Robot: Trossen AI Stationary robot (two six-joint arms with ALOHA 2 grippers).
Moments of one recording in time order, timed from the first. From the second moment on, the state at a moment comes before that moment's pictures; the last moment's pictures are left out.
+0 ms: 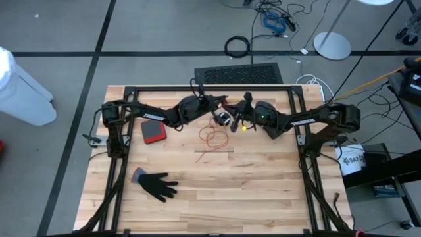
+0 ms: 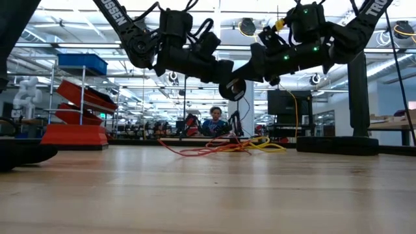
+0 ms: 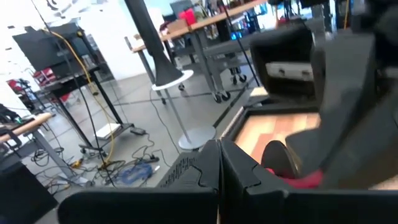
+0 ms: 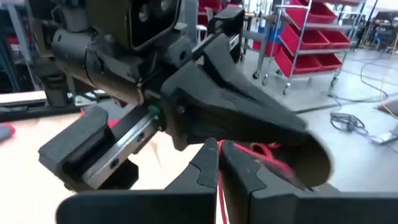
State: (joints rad) left arm 0.30 1.88 1.01 0.86 -0.25 0.35; right arm -0.29 1.49 0.57 0.85 0.14 -0.02
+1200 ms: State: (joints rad) left arm 0.29 1.88 1.02 1.05 -0.24 0.16; right arm -0.26 1.56 0.57 0.90 0.21 -0.11
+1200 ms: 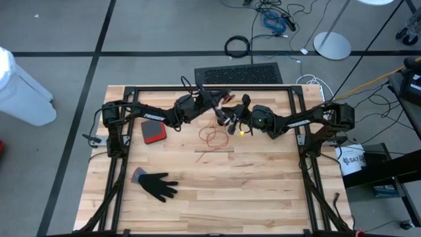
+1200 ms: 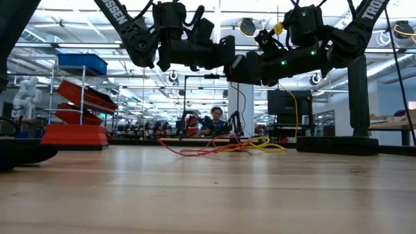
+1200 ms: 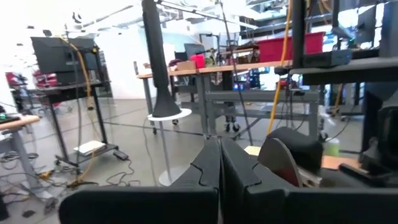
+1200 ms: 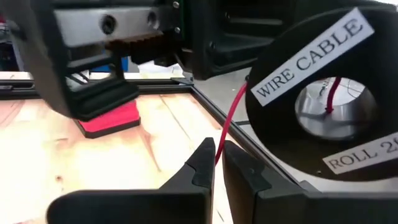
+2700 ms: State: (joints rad) left arm 0.39 1.67 1.02 0.39 0.20 0.14; right arm -0.34 1.68 0.43 1.07 0.18 -0.15
